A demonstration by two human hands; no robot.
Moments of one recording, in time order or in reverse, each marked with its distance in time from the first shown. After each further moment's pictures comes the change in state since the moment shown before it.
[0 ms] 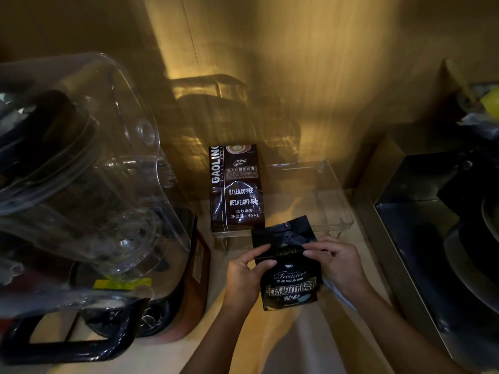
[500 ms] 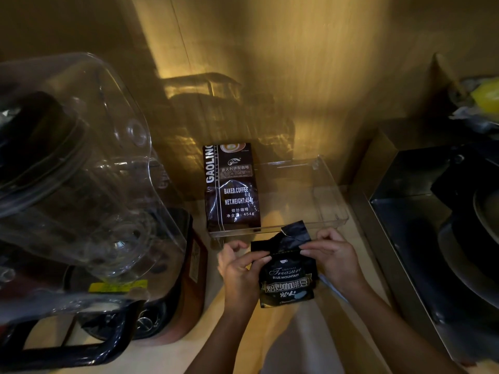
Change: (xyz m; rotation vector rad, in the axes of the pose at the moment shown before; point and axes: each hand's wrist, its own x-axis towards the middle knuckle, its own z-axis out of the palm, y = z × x) left_hand -0.002 -0.008 0.003 0.454 0.198 0.253; right_hand 0.001 0.012 -0.007 -0.122 0.010 -0.029
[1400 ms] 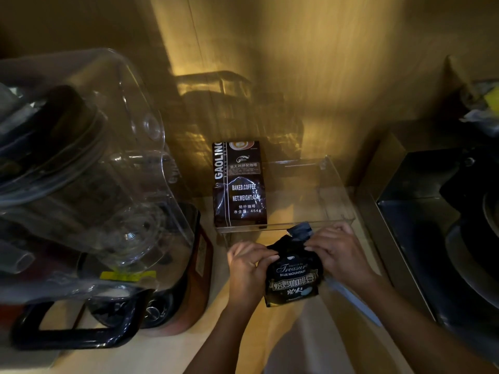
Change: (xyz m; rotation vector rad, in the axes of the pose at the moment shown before) left_hand 0.001 0.002 -0.004 0.065 -0.084 0.247; right_hand 0.007 -0.026 -0.006 -0.858 -0.145 -0.620
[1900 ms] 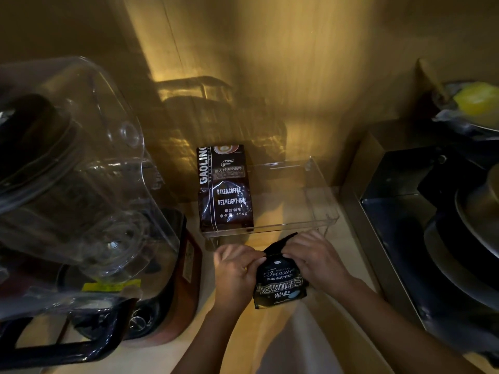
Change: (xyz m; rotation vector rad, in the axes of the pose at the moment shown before) left_hand 0.001 0.001 -0.002 0.222 -0.047 0.121; right_hand -0.003 -0.014 0.005 -0.042 -0.071 -0.099
